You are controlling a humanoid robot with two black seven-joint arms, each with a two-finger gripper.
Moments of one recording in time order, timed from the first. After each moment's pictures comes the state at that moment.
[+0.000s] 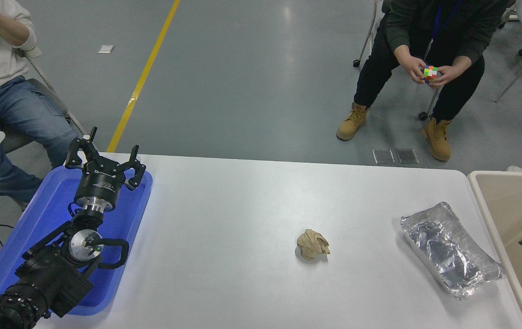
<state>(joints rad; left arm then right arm) -0.62 0.18 -0.87 -0.41 -0.09 -0.58 -0.50 1.52 -0.85 -1.35 1.18 0.20 0.27 0.04</state>
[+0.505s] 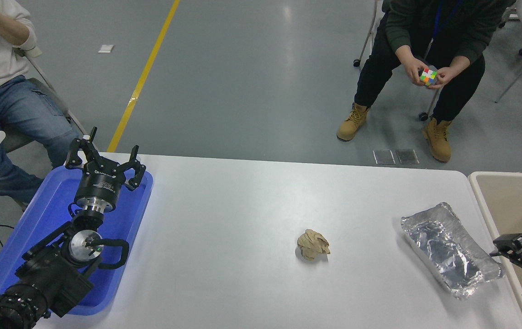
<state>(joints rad) -0.62 0.18 -0.87 -0.41 -0.09 -0.58 -0.50 1.24 -0.81 -1.08 1.17 0.23 0.09 0.04</state>
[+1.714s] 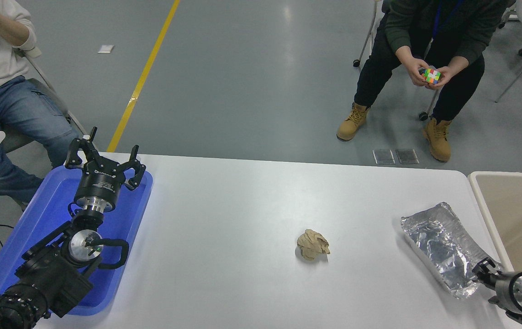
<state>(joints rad) -0.62 0.18 -0.87 -0.41 -0.09 -0.58 -0.50 0.99 -0.68 -0.93 1.07 0.20 -0.13 0.05</state>
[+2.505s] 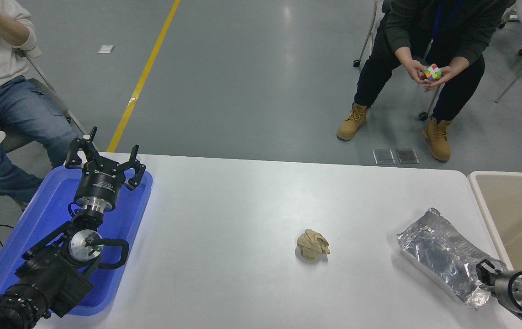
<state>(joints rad) -0.62 0.18 -0.87 -0.41 -0.09 -0.58 -0.50 1.05 -0.70 -0.95 1.09 0.18 -0.14 0.05</state>
